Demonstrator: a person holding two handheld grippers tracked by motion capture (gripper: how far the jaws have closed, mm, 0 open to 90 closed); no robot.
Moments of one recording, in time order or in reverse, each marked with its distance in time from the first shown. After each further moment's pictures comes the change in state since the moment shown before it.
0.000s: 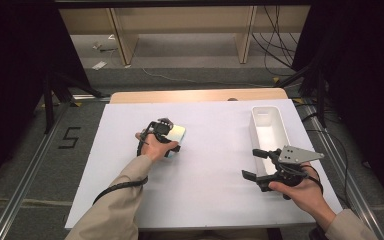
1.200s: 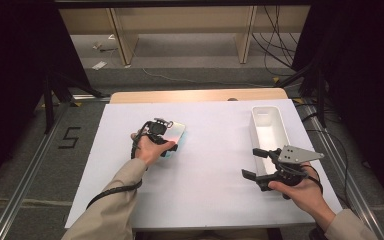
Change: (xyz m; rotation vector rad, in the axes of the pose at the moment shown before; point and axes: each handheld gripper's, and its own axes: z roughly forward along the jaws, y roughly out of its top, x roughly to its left) left arm 0.006 -0.010 -0.018 -0.111 -0.039 0.014; right arm 0.000 0.001 0.001 -0.006 -0.015 0.000
